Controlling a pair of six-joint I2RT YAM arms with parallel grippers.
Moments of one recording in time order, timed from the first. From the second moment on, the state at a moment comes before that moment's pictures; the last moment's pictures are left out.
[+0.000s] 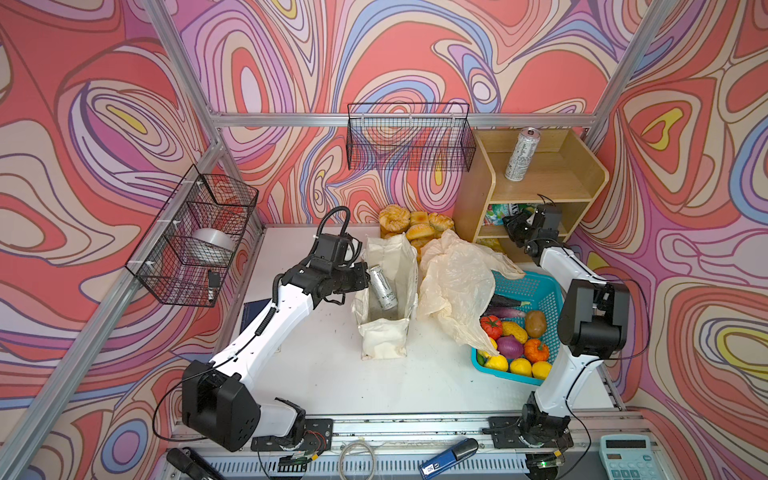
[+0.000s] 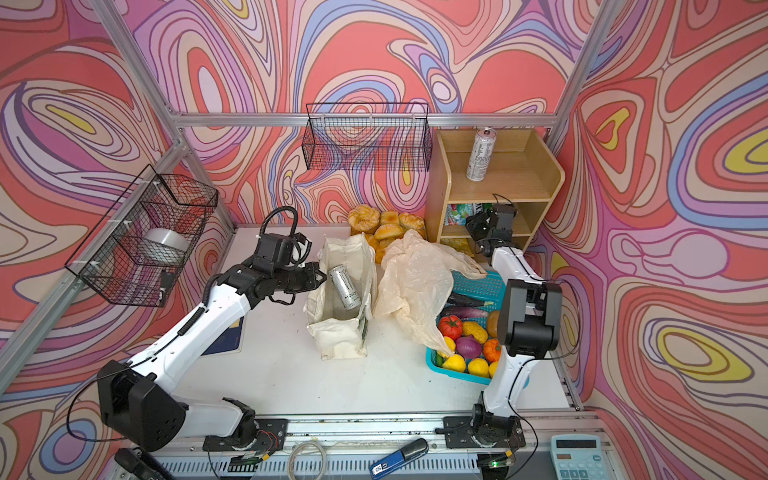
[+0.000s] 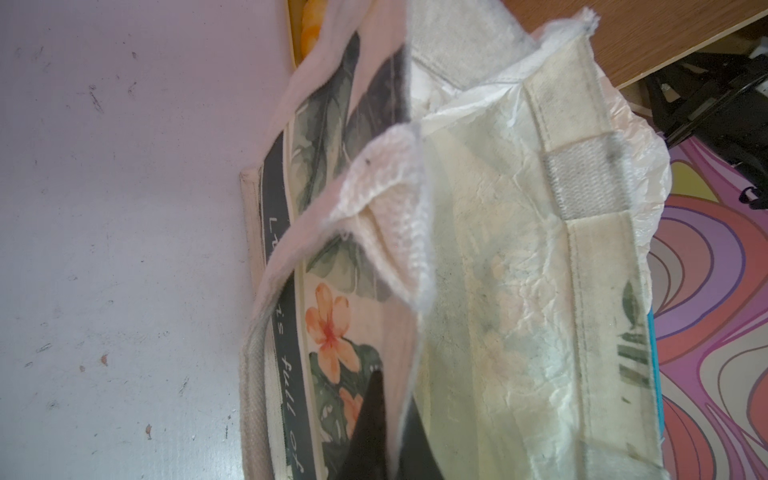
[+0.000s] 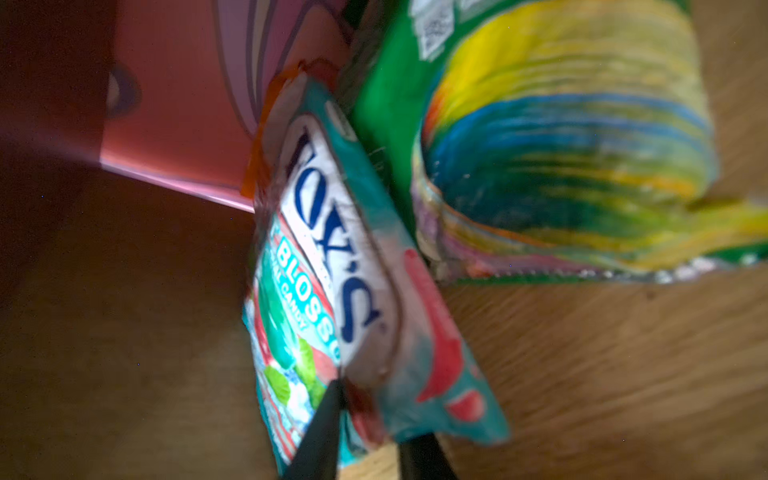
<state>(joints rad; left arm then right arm) -0.40 1.37 1.24 -0.66 0.24 -0.54 -0.16 1.92 1.47 0.04 -0.29 0.91</state>
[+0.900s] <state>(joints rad) -0.40 1.37 1.24 -0.66 0.22 -0.54 -0.16 1.27 1.25 -0.23 -0.31 0.77</state>
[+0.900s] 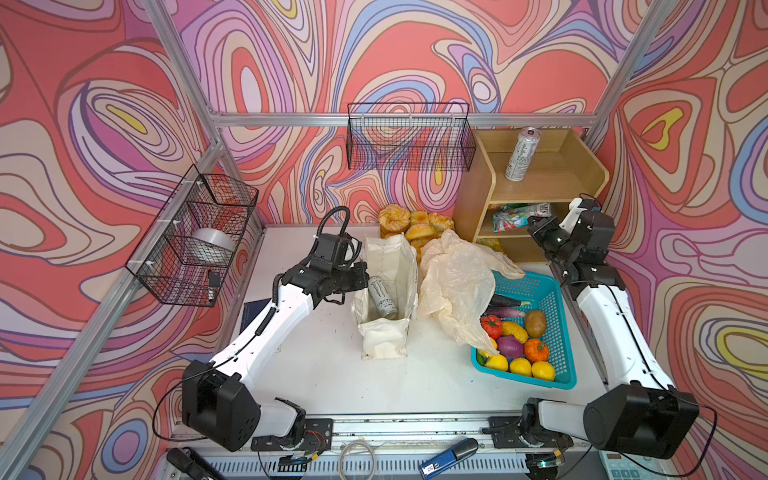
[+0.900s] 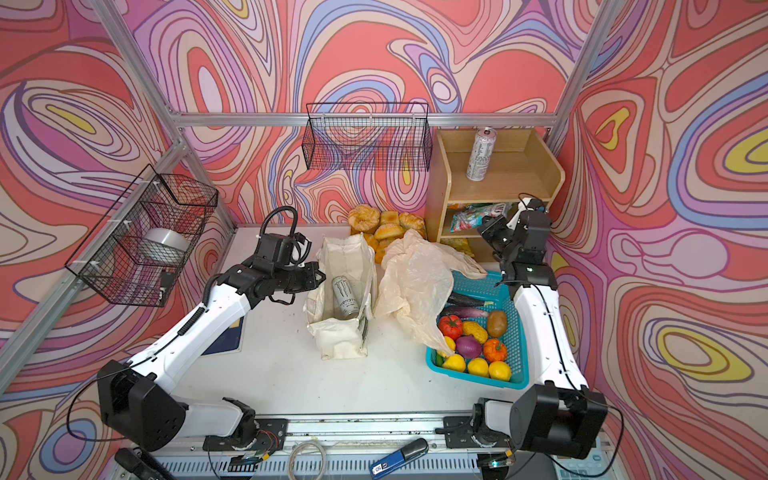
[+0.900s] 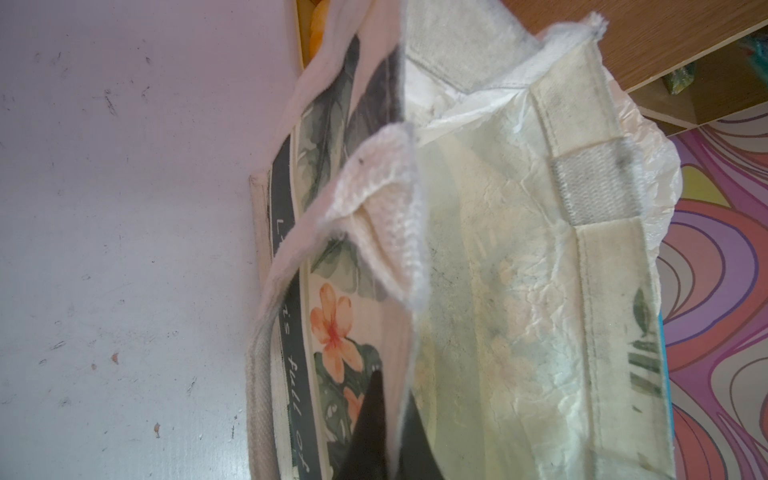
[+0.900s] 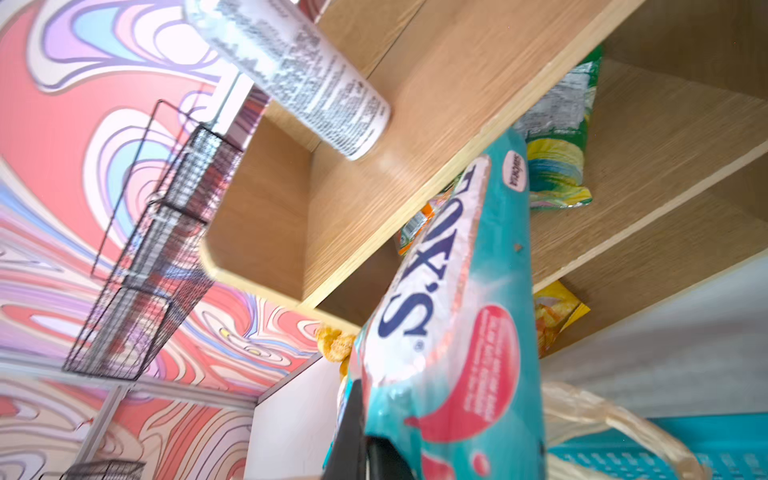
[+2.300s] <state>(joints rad) -0.40 1.37 1.24 -0.67 0.20 -0.54 0.74 1.54 1.56 -0.67 -0.14 0.42</state>
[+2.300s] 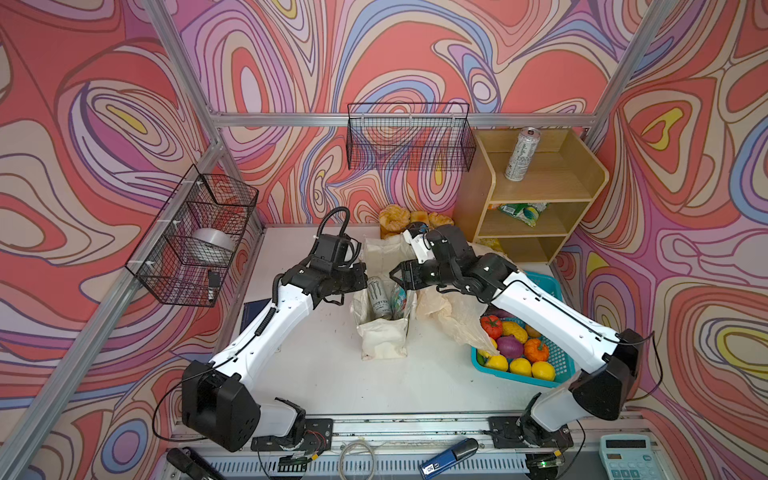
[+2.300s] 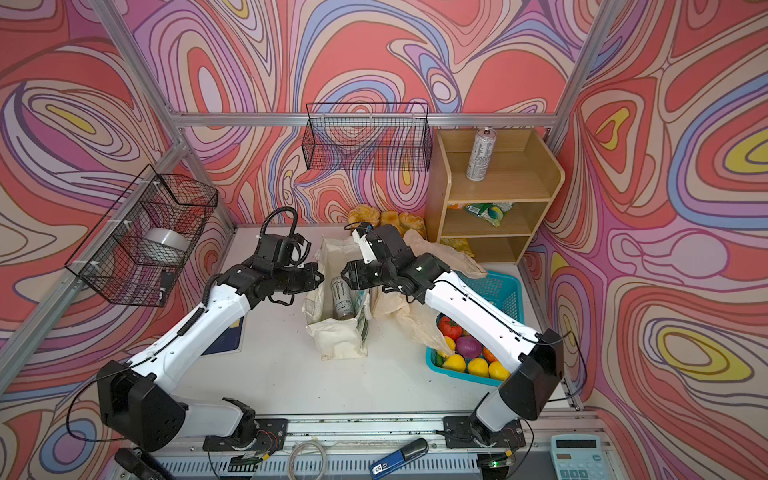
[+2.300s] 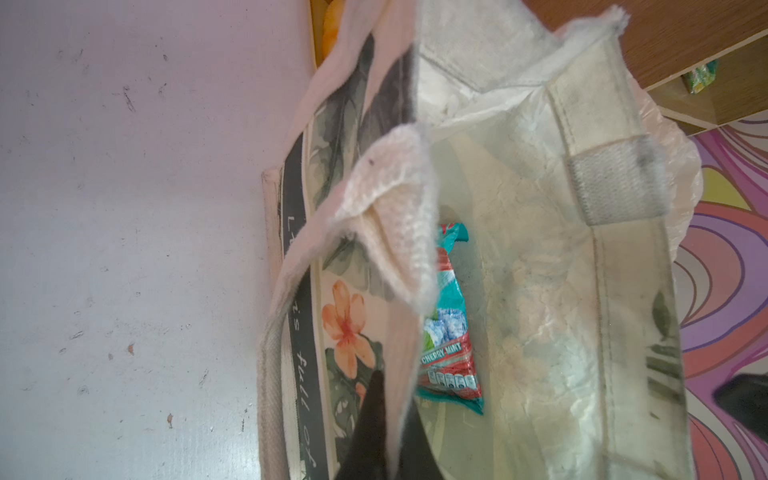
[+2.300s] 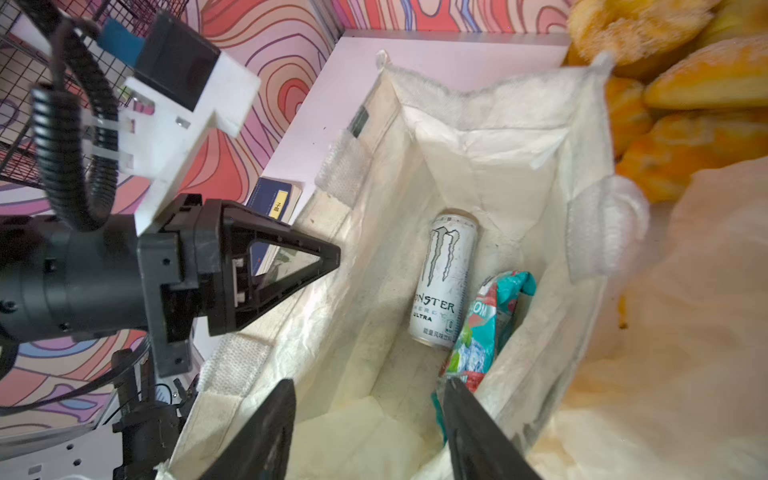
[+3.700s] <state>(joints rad) 0.01 1.56 1.58 -0.92 -0.06 -0.27 0.89 2.22 2.16 -0.55 -0.26 0.60</state>
